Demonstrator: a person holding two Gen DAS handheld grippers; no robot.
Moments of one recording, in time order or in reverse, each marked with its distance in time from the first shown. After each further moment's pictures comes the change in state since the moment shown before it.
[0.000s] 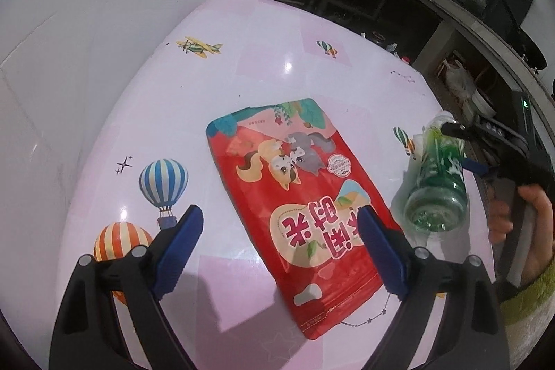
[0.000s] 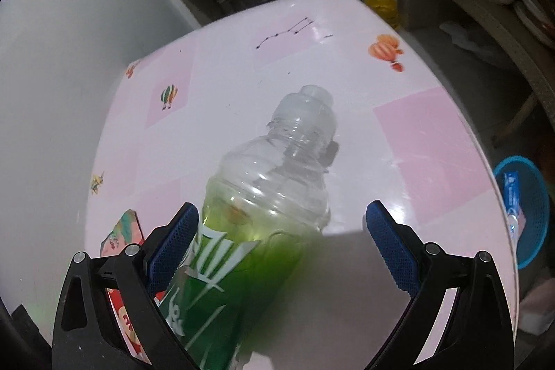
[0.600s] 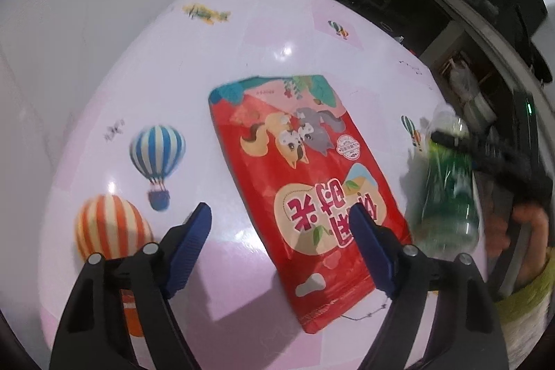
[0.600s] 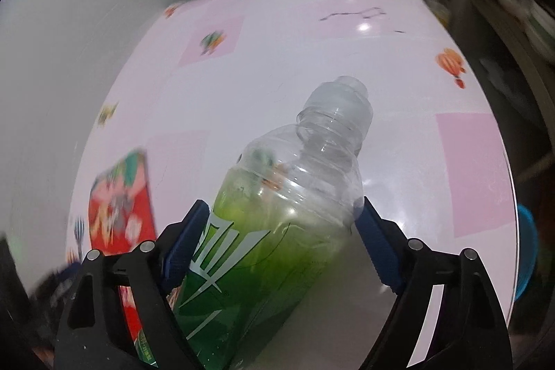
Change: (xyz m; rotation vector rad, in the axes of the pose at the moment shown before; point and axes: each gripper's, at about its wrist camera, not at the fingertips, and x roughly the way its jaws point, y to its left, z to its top) left arm 0.018 0.014 -0.004 -0.105 0.096 -0.060; right arm 0.008 0.038 -0.021 -0.303 0.083 0.027
